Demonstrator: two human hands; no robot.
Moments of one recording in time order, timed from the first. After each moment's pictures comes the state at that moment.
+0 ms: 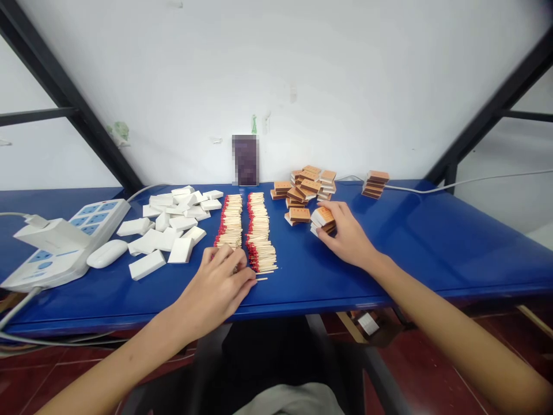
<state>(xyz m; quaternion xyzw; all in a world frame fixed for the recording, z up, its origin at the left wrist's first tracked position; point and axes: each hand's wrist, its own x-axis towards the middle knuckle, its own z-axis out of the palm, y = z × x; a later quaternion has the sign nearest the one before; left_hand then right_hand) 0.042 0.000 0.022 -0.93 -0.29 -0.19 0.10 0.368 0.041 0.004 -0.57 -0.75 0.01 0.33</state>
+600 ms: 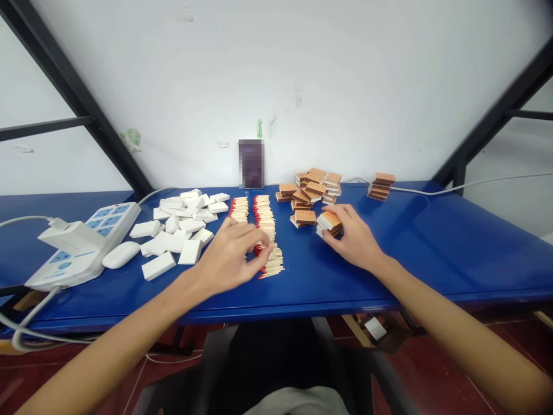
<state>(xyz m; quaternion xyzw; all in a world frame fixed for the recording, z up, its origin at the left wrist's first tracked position) 0.061 0.040 0.055 -0.91 -0.27 -0.33 0.03 0.365 0.042 0.004 -0.58 -0.75 -0.04 0.32</state>
